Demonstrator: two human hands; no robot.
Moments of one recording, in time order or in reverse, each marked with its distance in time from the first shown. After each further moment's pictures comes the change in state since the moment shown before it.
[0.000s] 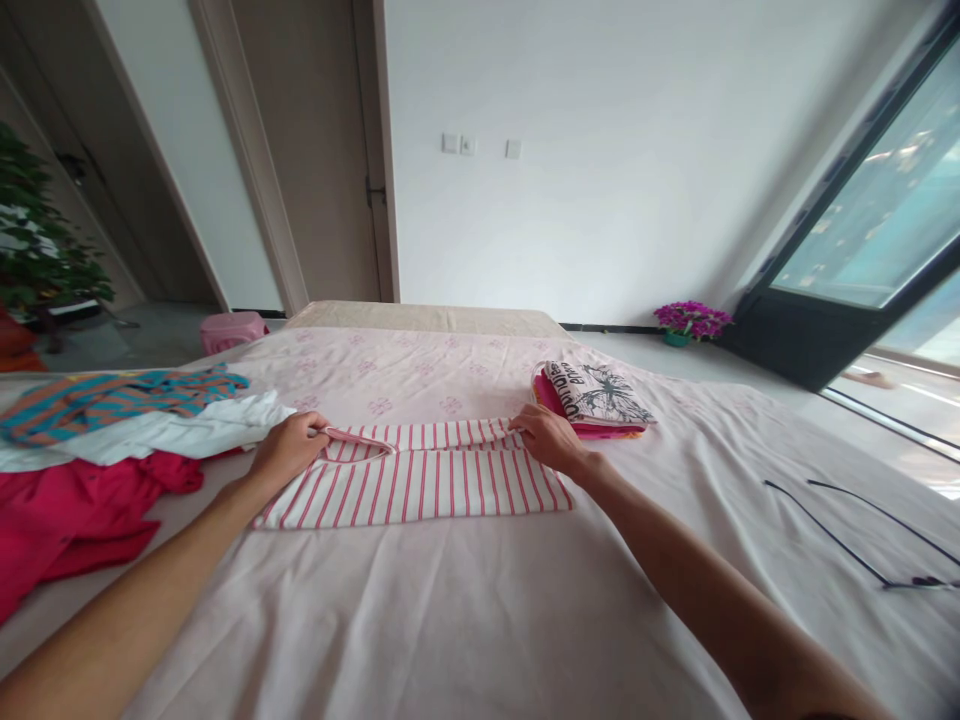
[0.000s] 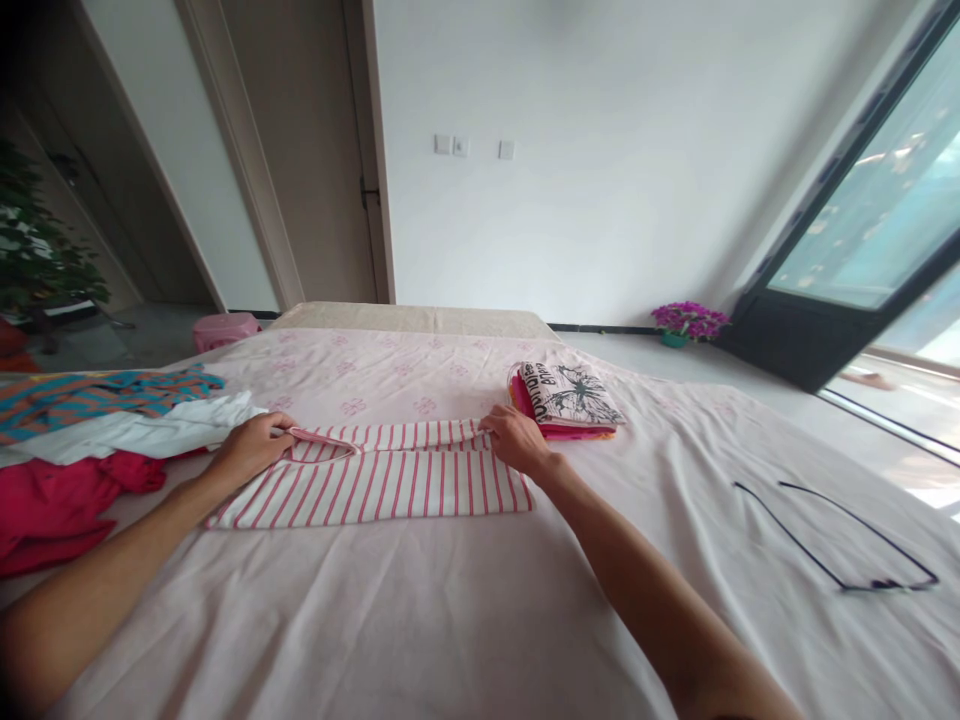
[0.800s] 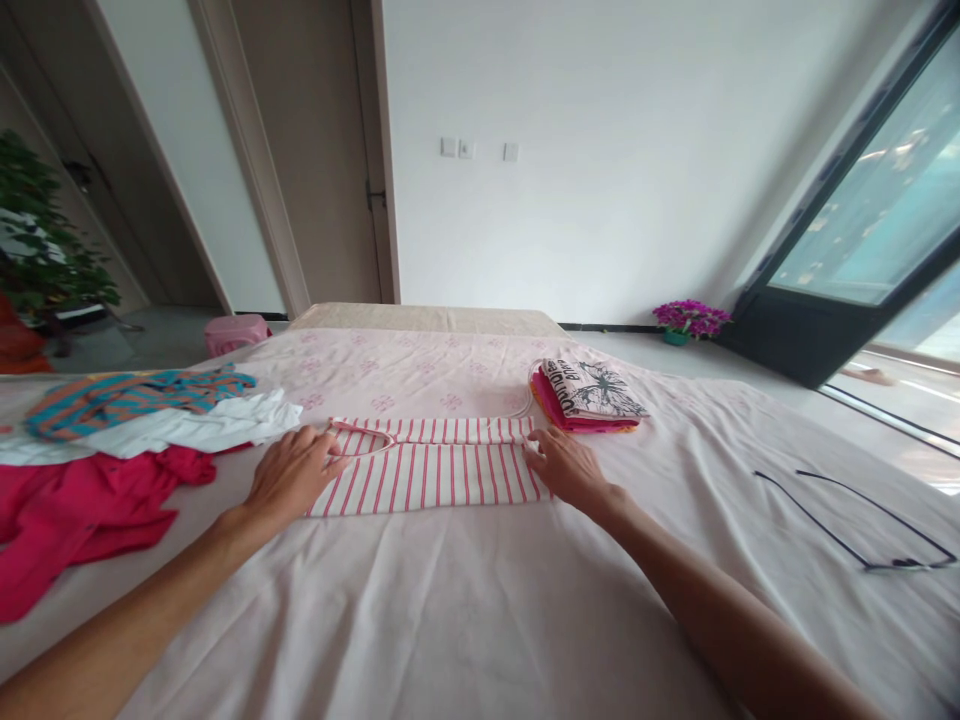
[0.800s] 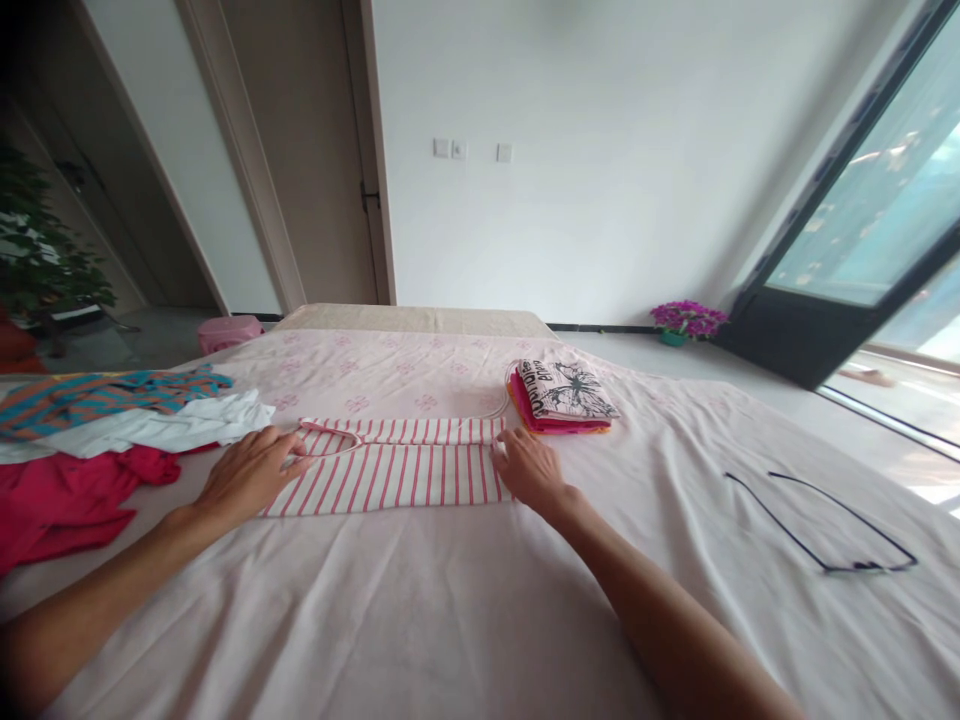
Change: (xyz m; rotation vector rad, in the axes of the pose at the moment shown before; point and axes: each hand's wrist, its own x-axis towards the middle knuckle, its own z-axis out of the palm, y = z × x) left_hand -0.067 0.037 -0.020 0.370 0.063 0.273; right_hand -0.052 -0.043 -0.018 -0.064 -0.098 0.412
